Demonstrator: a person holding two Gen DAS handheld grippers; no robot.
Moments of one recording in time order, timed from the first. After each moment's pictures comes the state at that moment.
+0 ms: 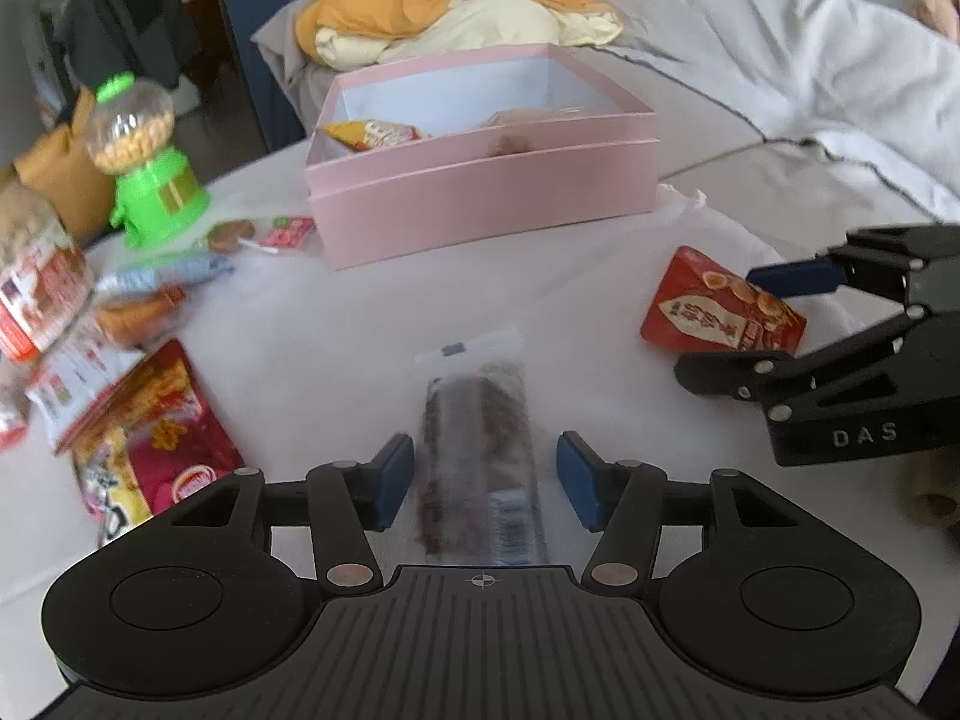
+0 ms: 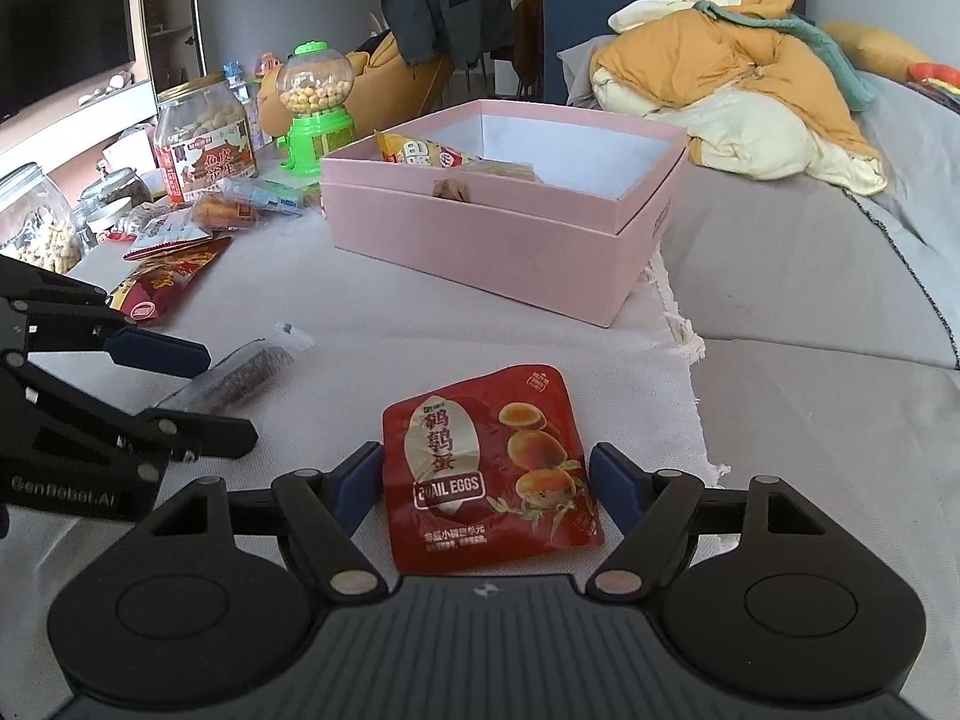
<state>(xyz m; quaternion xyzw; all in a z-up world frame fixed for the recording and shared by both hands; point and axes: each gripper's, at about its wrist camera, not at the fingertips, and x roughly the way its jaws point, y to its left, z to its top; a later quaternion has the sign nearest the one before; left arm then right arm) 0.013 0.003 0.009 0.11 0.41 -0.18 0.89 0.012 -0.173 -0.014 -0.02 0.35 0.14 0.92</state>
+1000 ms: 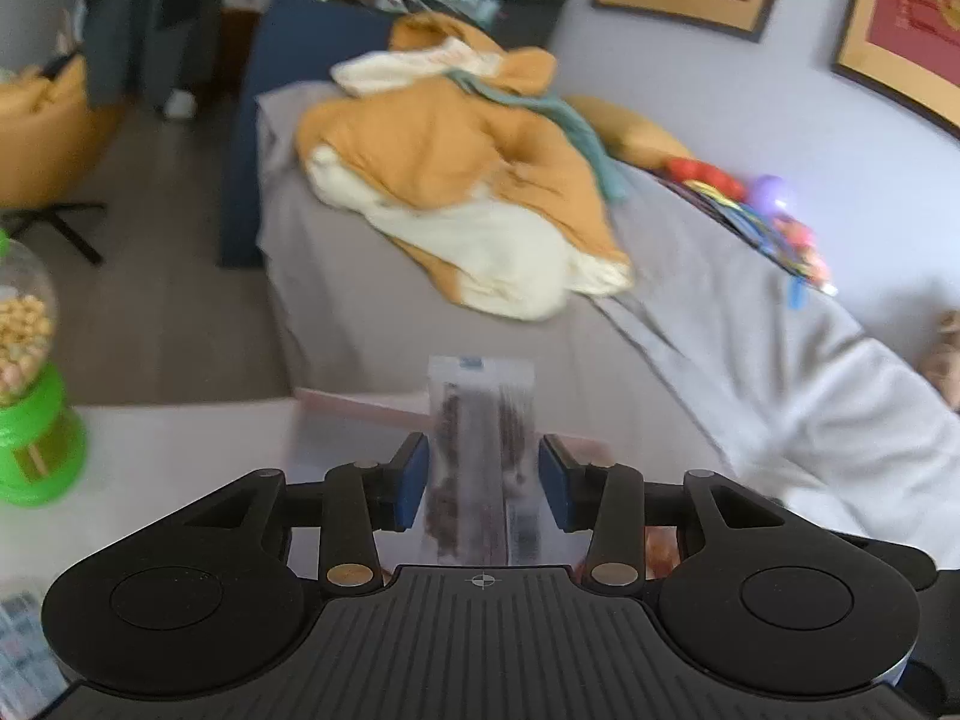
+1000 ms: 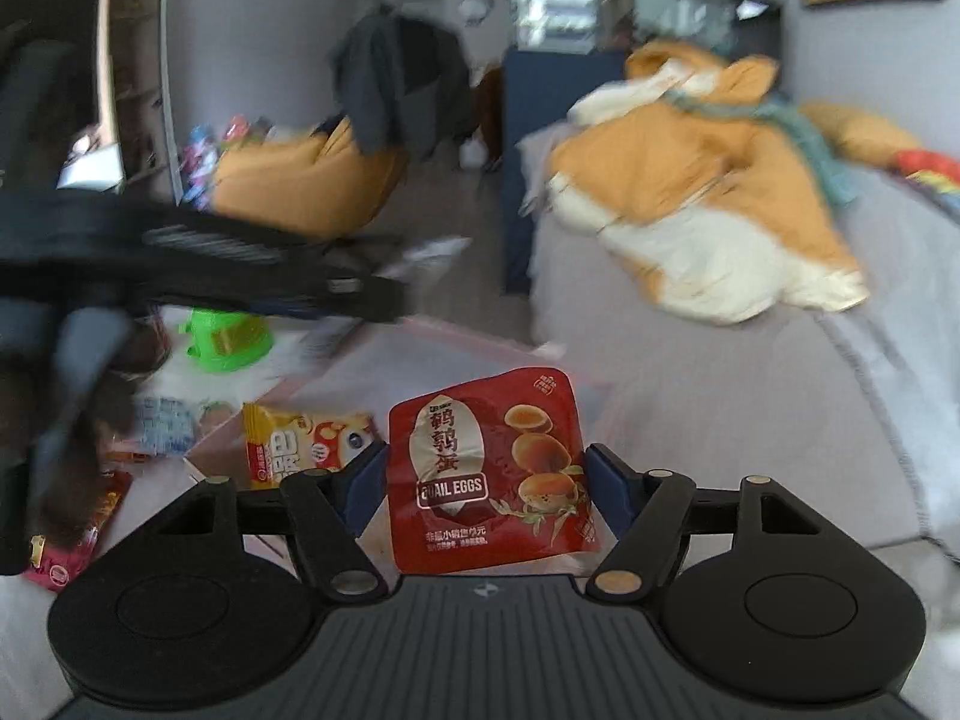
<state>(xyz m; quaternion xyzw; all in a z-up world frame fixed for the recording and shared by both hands) 0.239 -0.008 0.087 -0.11 0.30 -0.22 0.92 0.168 -0.190 0.075 -0.02 0.31 0.13 0.94</state>
